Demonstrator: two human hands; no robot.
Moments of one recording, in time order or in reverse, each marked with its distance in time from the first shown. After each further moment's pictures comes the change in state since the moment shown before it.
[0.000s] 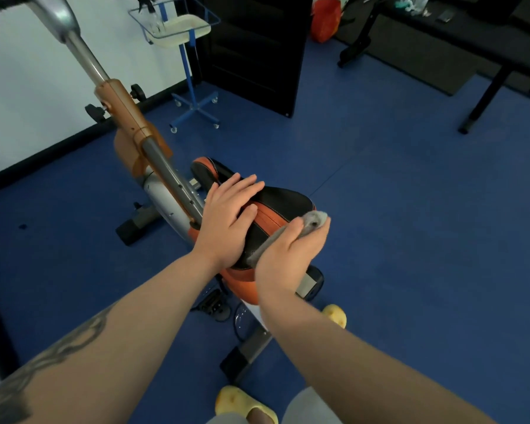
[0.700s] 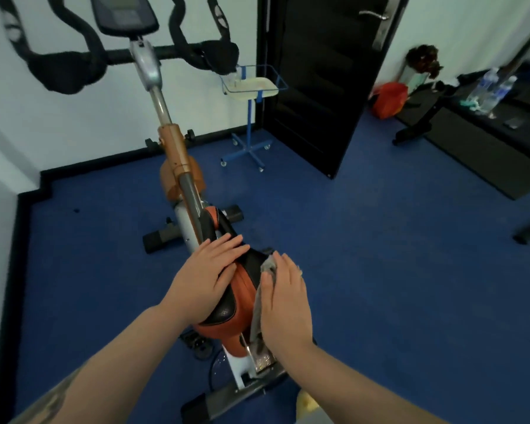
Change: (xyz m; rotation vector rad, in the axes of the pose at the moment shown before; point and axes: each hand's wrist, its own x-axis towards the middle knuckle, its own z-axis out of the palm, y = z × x) left_hand -0.006 0.021 0.001 0.283 -0.019 -0.137; right_hand 0.095 -0.017 -0.044 -0.893 -0.801 -0.645
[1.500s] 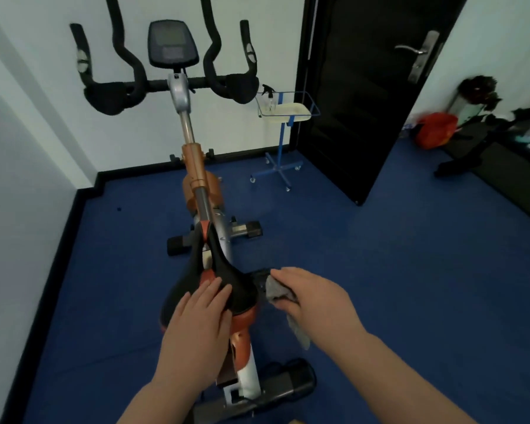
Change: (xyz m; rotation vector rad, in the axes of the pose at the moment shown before) left_hand -0.029 0.127 0.022 0.213 0.083 -0.529; right_hand 0.042 0.046 -0.147 -0.225 -0.340 -0.470
